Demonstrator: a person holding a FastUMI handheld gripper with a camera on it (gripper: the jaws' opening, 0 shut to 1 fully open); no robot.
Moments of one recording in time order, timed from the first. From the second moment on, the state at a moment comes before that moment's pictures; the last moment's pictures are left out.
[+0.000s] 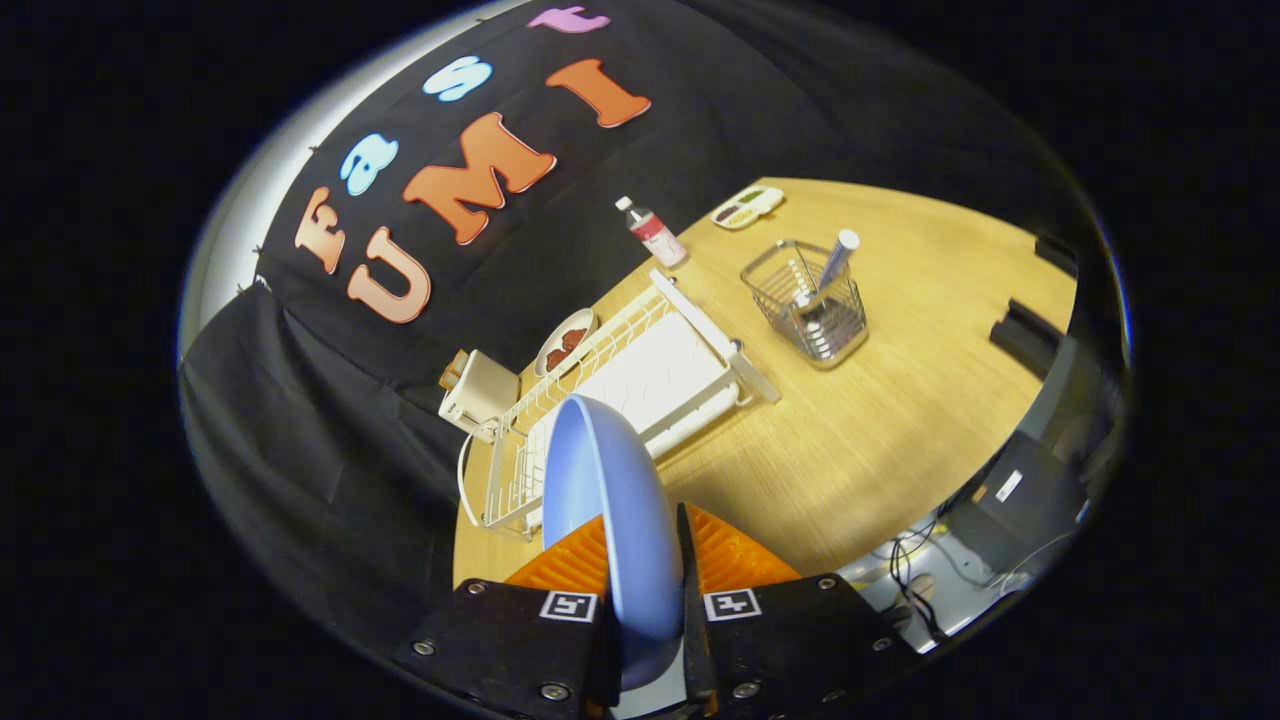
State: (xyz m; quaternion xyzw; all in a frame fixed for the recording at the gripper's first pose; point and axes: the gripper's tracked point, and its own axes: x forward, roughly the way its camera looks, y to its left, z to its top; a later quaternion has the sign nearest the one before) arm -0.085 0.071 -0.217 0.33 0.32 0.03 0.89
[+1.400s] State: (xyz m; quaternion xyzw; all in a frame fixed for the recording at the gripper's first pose) arm -0.052 0.073 -0.302 0.39 0.39 0.01 0.83
